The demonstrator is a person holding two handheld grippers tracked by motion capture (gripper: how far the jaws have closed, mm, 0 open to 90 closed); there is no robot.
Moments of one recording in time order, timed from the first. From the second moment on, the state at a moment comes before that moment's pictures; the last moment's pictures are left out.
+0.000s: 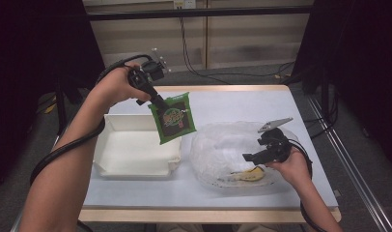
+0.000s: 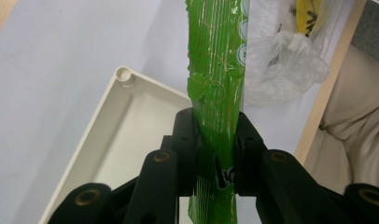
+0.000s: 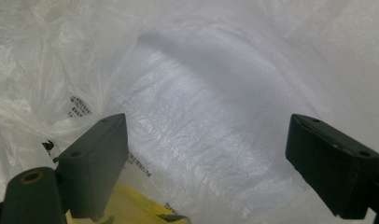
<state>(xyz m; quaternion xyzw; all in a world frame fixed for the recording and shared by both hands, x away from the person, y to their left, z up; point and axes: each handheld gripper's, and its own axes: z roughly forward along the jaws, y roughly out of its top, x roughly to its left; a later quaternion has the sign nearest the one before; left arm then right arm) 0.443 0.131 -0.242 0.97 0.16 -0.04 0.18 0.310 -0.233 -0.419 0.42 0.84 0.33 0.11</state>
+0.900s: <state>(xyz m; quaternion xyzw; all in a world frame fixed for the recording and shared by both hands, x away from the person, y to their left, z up) 0.467 0.156 -0.268 0.97 0.17 -0.03 0.15 0.300 -0.241 -0.423 0.42 0.84 0.33 0.10</state>
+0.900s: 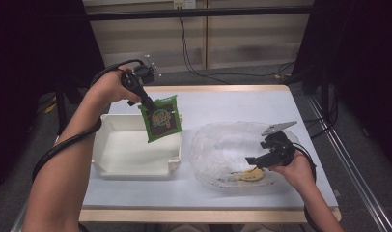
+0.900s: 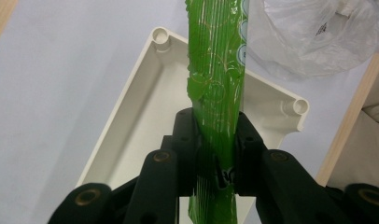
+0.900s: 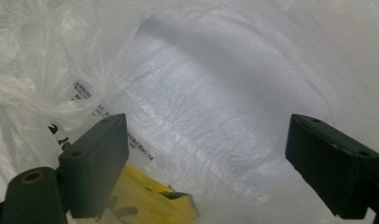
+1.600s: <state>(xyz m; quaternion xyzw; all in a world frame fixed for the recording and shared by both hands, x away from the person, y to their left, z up) 0.475 0.170 -0.287 0.97 0.18 -0.02 0.15 0.300 -0.236 -0.424 0.42 0.84 0.33 0.10</state>
